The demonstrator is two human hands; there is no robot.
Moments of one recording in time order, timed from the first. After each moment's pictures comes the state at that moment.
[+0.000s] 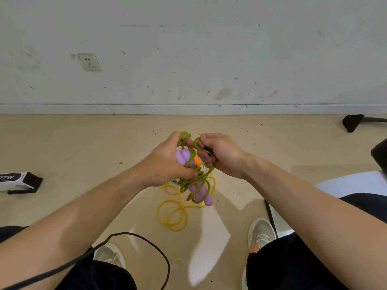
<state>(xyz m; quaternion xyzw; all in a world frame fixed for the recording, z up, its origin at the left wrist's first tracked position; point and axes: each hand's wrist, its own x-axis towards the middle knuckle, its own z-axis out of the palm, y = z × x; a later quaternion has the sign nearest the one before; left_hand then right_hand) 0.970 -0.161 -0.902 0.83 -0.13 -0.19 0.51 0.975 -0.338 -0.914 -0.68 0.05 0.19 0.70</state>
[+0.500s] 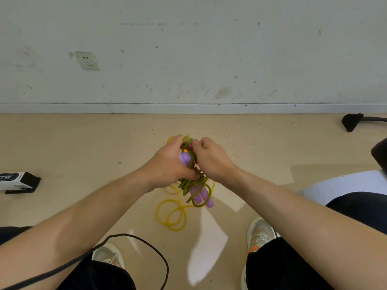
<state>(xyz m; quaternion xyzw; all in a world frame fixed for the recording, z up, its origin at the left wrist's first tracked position) 0.970 -0.171 -0.913 0.82 -0.12 -0.19 0.52 0.961 -0.313 -0.917 -0.87 0.08 0.07 0.49</state>
